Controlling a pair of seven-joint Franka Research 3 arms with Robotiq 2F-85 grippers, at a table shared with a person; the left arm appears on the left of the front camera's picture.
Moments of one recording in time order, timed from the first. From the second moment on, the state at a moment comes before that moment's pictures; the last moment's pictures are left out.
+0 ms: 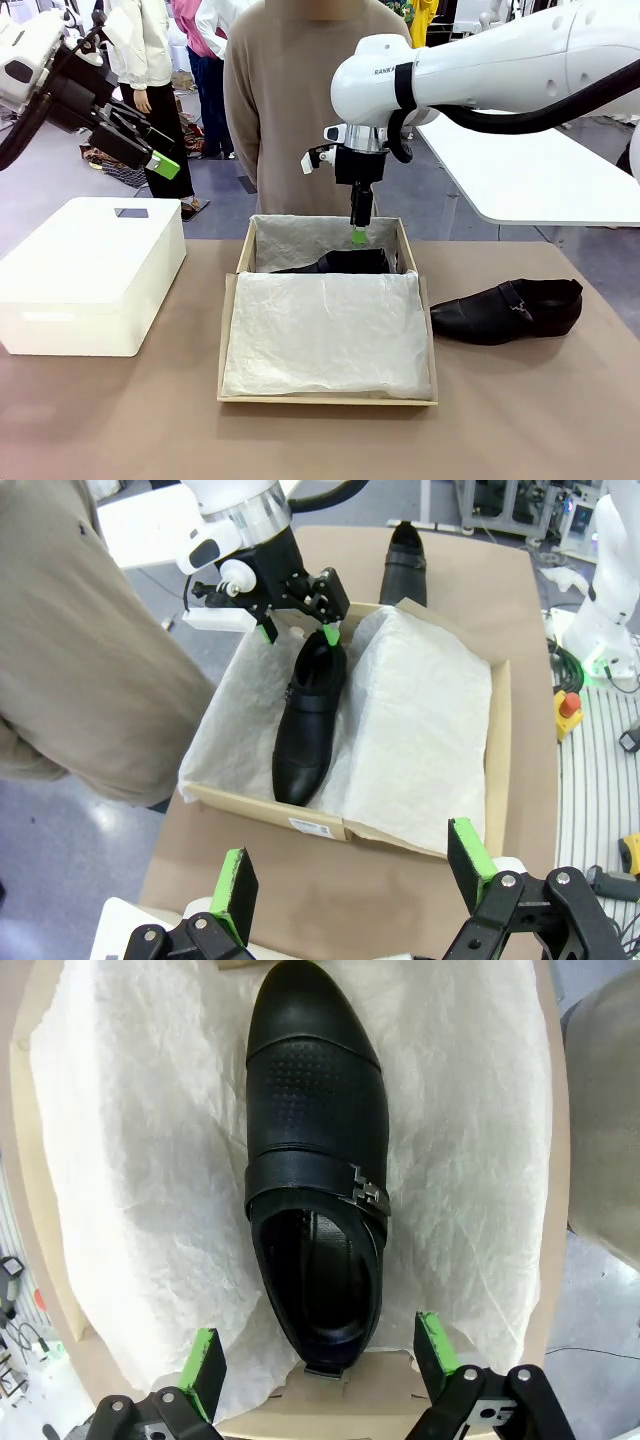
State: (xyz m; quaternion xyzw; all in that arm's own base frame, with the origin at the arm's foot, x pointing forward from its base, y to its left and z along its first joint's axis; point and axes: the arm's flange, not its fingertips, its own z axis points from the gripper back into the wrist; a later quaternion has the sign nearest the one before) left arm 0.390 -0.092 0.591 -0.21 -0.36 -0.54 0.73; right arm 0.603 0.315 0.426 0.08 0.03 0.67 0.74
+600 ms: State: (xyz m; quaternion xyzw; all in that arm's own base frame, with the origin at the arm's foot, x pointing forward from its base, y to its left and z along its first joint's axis) left arm 0.390 -0.092 0.591 -0.21 -0.36 -0.54 0.73; right arm 0.602 0.288 0.485 0.05 -0.01 0.66 0.75
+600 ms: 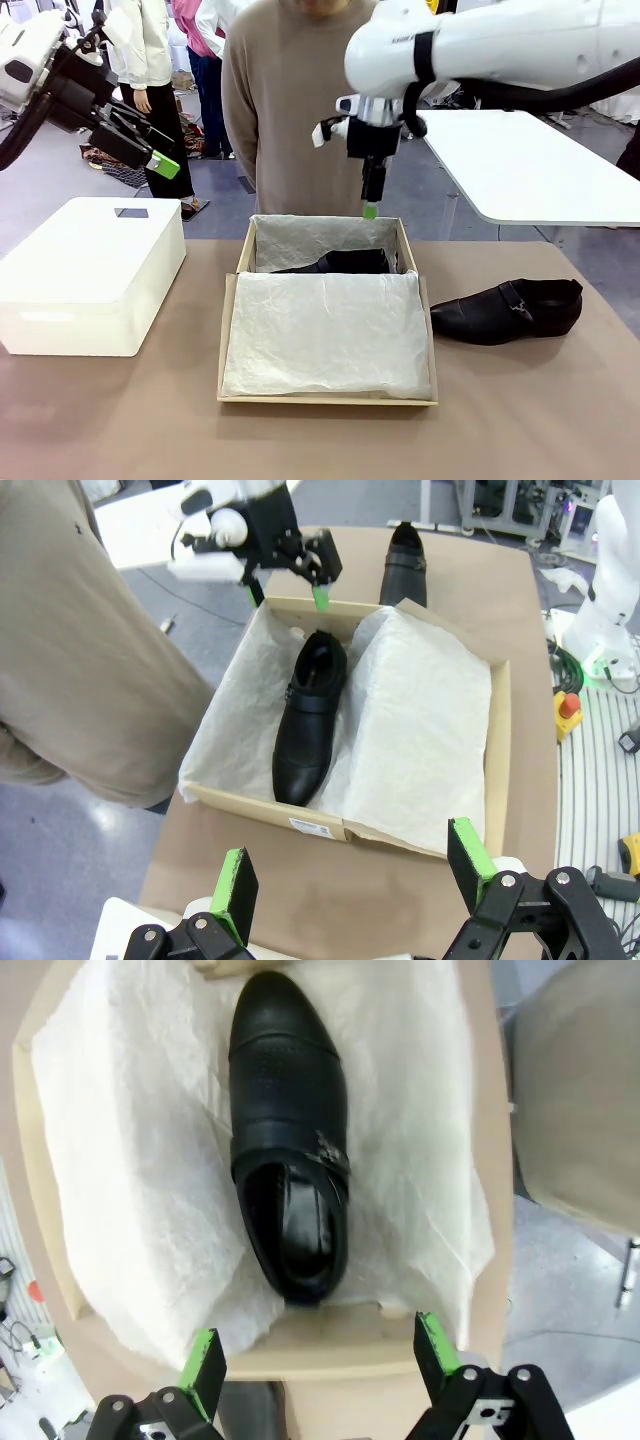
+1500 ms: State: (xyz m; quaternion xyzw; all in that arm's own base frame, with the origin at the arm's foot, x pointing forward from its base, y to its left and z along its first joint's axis) left arm 0.391 -0.092 0.590 -0.21 -0.36 -0.54 0.73; right arm 0.551 0.112 0.514 0.00 -0.05 0.62 0.78
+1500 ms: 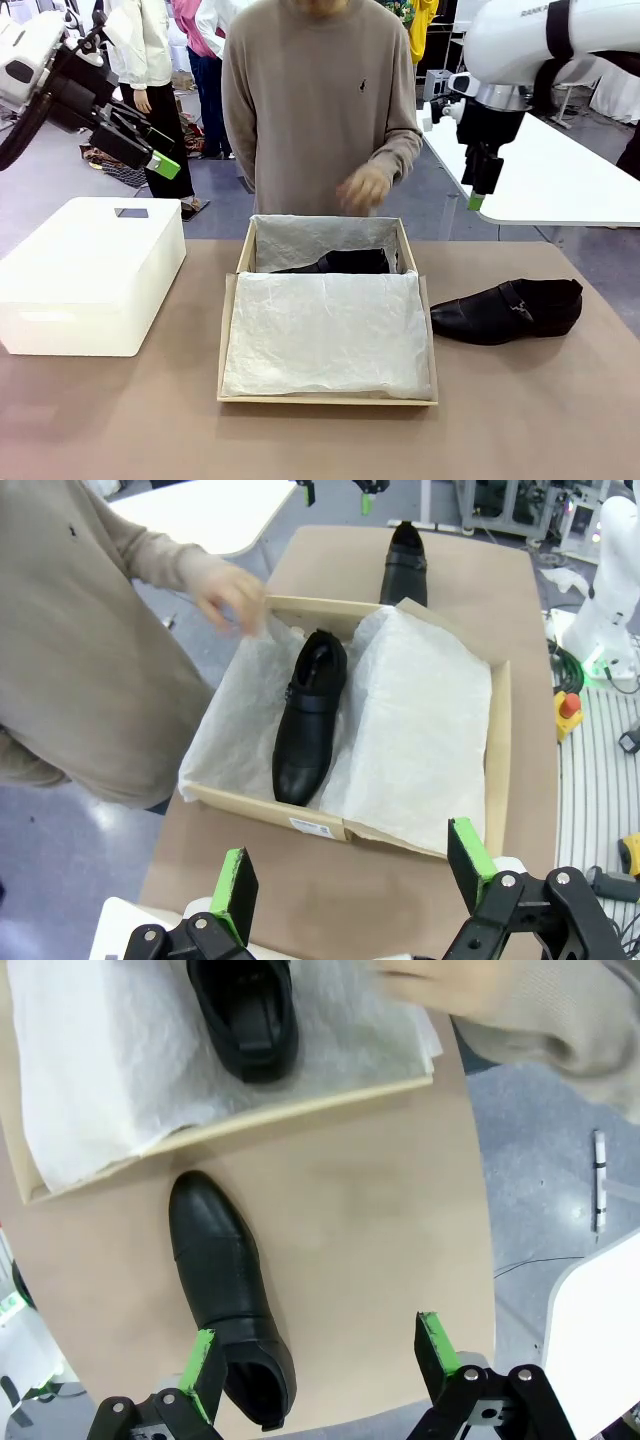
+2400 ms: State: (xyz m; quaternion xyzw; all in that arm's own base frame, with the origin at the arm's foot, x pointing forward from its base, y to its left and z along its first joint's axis) left arm 0.391 -0.092 0.590 -0.21 -0.36 -0.54 0.73; right arm 0.550 0.097 0.503 0.02 -0.05 0.62 0.78
